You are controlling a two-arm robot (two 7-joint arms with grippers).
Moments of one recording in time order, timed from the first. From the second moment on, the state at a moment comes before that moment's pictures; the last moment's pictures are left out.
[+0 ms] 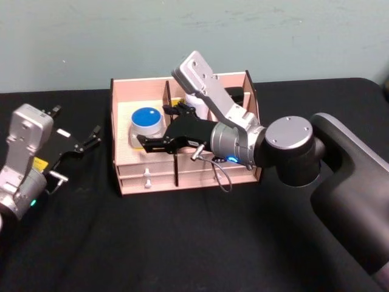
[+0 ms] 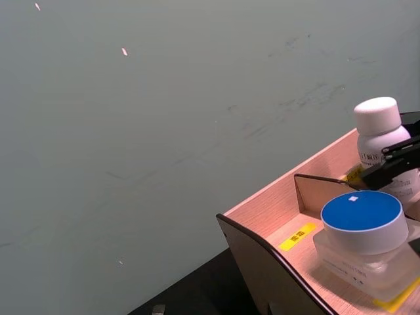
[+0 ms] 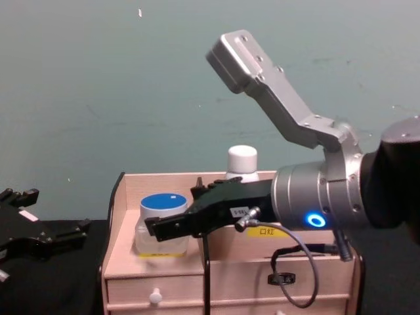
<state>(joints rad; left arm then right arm) -0.20 0.60 0.45 -1.41 -0.25 -0.12 0.03 0.53 0.20 -0.61 -1.33 0.13 0.33 0.45</state>
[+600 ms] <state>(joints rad) -0.20 0.60 0.45 -1.41 -0.25 -0.12 0.03 0.49 0.24 -0.59 -1.44 0.13 0.28 0.45</state>
